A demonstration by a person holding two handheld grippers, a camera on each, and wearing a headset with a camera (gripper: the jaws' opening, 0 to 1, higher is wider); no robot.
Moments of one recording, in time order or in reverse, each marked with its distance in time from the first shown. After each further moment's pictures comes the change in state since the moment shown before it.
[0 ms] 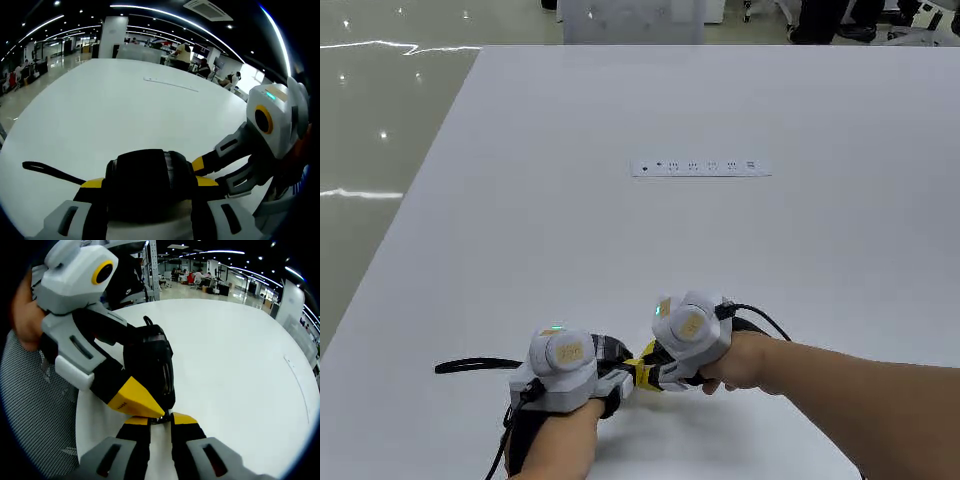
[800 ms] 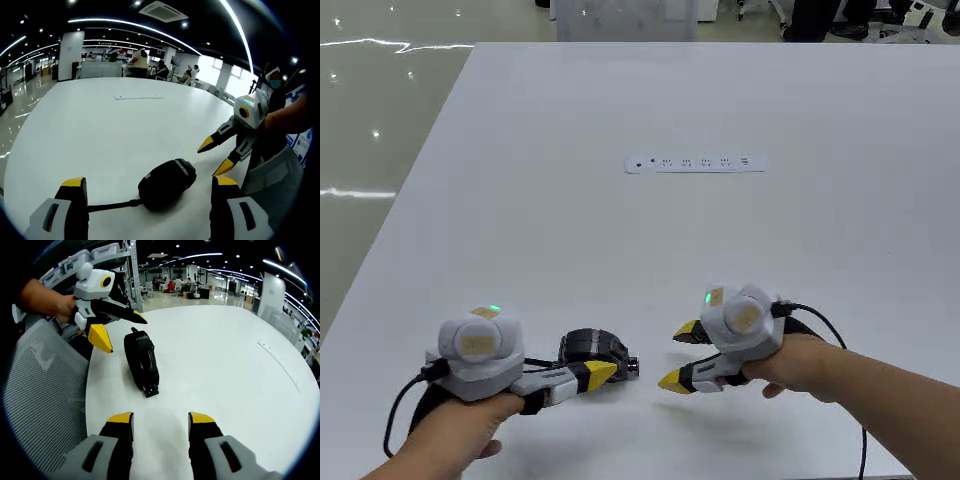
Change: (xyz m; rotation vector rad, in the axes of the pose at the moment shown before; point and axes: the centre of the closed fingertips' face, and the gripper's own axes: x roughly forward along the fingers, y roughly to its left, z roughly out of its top) left arm -0.044 0.036 0.037 0.245 -0.071 -0.302; right arm -0.078 -0.009 -0.034 0.140 -0.112 -0.133
